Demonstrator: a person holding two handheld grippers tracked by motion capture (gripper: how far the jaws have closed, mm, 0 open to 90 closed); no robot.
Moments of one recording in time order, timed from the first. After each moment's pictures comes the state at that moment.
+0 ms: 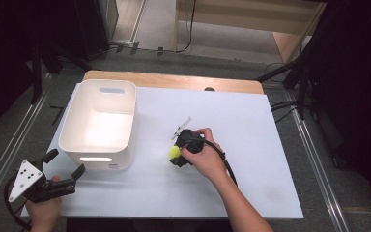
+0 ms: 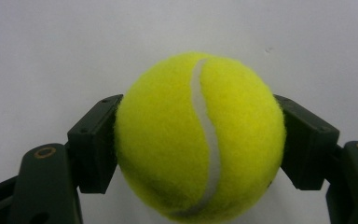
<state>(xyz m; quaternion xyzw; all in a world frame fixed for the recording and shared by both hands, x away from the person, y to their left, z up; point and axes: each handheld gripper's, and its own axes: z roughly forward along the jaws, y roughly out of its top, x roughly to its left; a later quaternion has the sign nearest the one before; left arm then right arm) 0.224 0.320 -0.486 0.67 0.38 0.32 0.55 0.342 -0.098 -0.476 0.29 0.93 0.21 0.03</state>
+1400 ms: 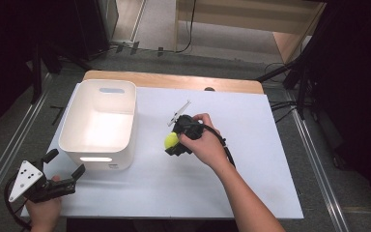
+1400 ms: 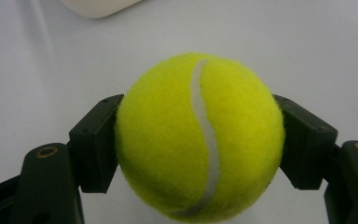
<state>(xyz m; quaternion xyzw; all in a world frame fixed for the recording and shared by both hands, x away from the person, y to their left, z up) 0.224 0.320 -0.486 0.67 0.38 0.32 0.55 0.357 -0.090 -0.424 0.25 0.94 0.24 0.01</state>
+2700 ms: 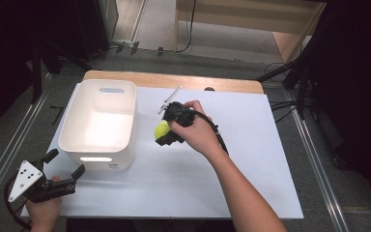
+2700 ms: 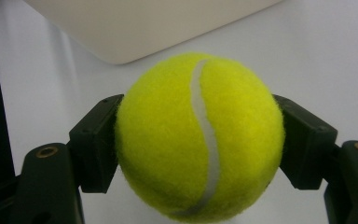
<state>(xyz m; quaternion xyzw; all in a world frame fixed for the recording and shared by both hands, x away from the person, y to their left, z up) 0.224 0.320 -0.486 0.67 0.38 0.32 0.55 0.375 -0.068 -0.390 0.22 0.94 0.26 0.00</state>
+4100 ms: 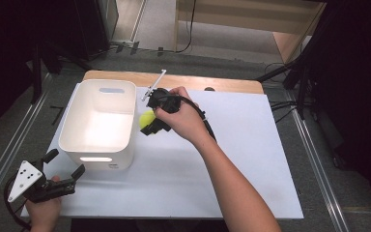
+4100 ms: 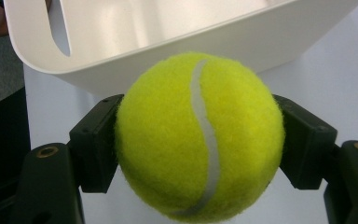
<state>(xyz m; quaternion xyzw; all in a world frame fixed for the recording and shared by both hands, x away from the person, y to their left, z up) 0.223 0.320 -0.486 0.67 0.38 0.32 0.56 0.393 -0.032 -0.355 0.19 0.94 0.27 -0.01</state>
